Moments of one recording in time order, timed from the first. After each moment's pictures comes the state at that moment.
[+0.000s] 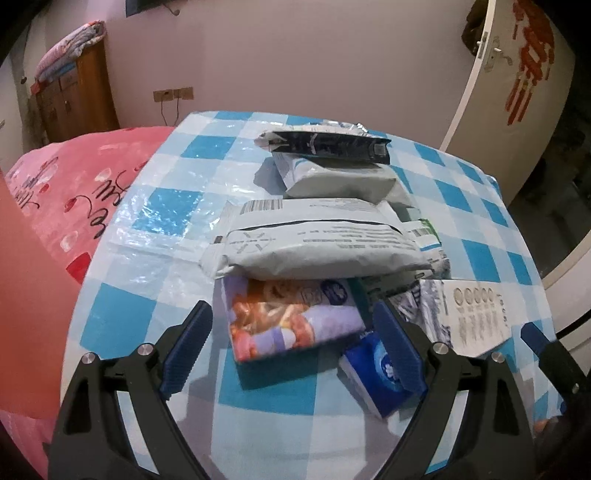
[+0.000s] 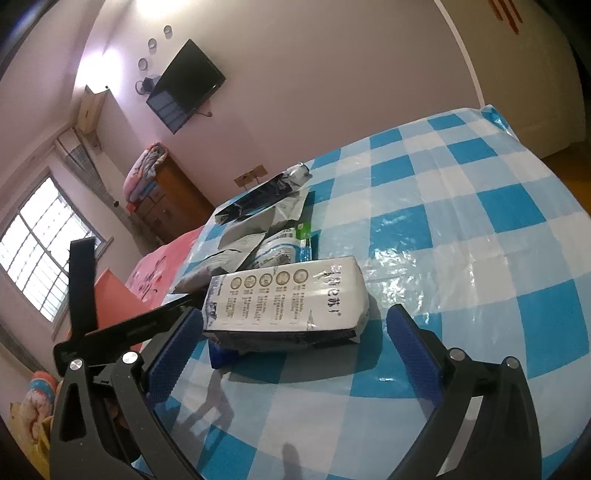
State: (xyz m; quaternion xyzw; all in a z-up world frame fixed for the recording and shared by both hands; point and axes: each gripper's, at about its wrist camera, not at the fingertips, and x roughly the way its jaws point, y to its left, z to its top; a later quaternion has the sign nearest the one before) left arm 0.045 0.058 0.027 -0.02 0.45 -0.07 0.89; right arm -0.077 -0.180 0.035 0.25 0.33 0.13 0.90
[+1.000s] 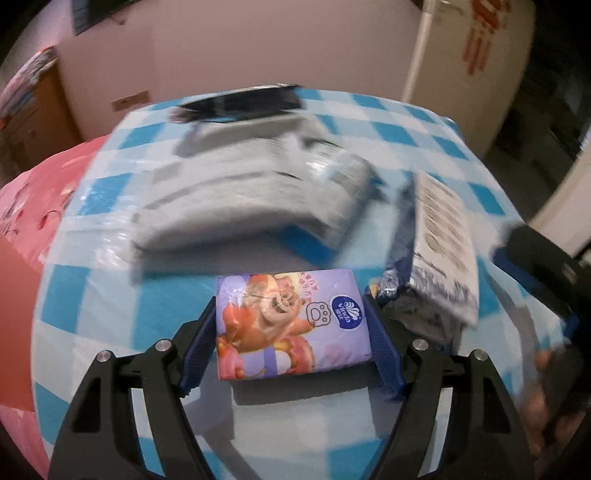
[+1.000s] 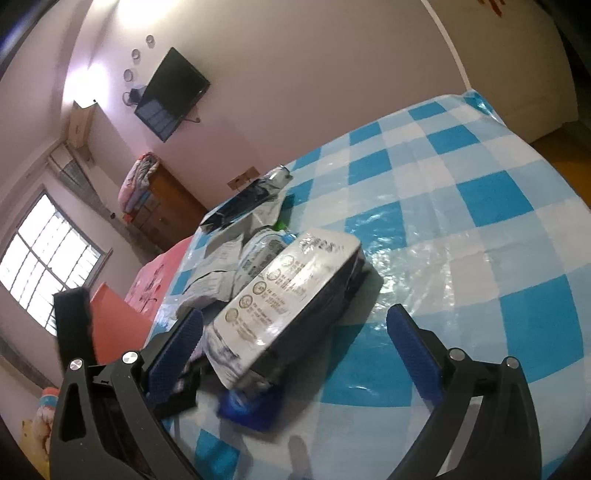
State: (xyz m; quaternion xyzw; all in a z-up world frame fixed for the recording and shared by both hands) left arm 0.000 0.000 0.012 0.05 0.47 -0.15 0.87; right arm -0.073 -0.204 0.024 0.28 0.34 0.11 0.89
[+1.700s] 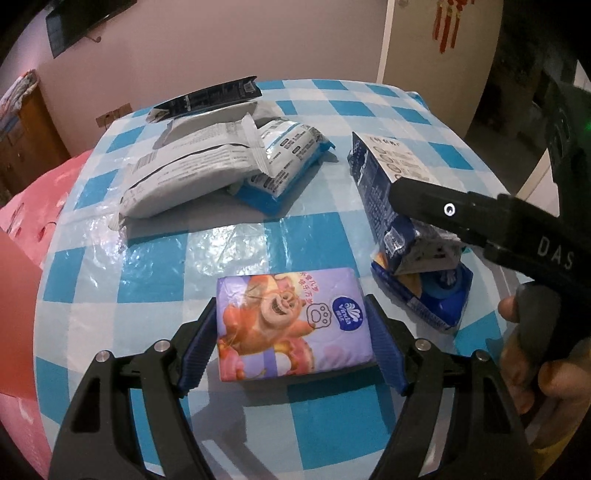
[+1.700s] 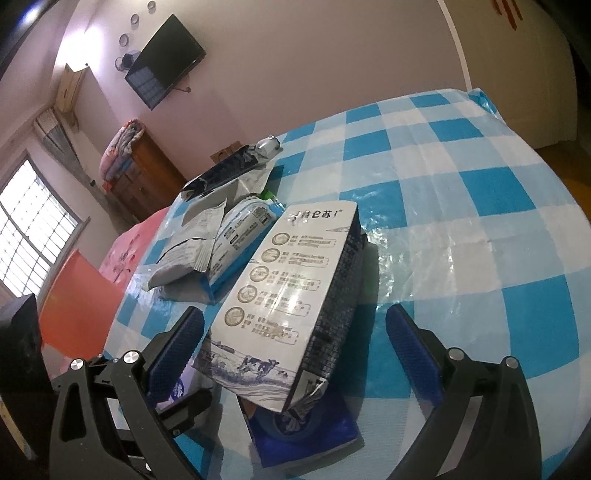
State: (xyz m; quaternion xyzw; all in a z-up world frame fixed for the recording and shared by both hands) left arm -0.039 -0.005 0.012 0.09 0.47 -0.17 0.86; right arm -0.066 -0.183 0.017 0.21 0.39 0.09 0.89
